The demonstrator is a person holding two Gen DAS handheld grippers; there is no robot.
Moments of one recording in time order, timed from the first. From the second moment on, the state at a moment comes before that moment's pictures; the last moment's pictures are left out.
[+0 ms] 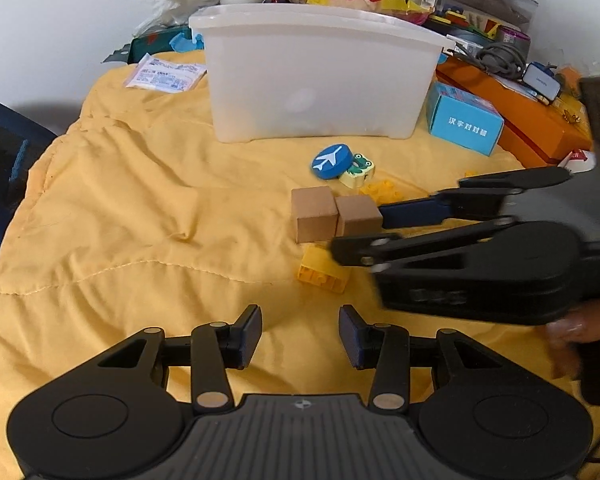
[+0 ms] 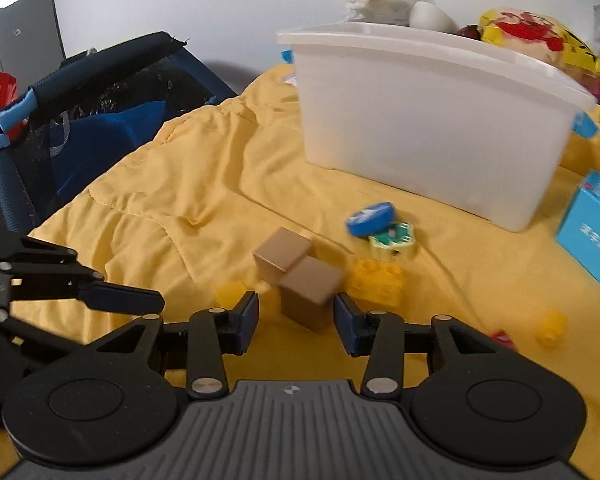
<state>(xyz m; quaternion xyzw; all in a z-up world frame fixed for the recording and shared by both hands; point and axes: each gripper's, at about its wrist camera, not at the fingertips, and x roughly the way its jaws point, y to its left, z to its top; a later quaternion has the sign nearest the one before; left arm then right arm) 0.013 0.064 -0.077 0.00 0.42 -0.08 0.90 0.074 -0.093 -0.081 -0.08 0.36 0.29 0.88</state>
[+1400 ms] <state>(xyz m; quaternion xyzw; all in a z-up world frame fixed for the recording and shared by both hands) 0.060 0.045 -0.008 -0.01 0.32 -0.13 0.94 0.050 -0.158 -0.053 -0.07 0.35 0.18 0.92</state>
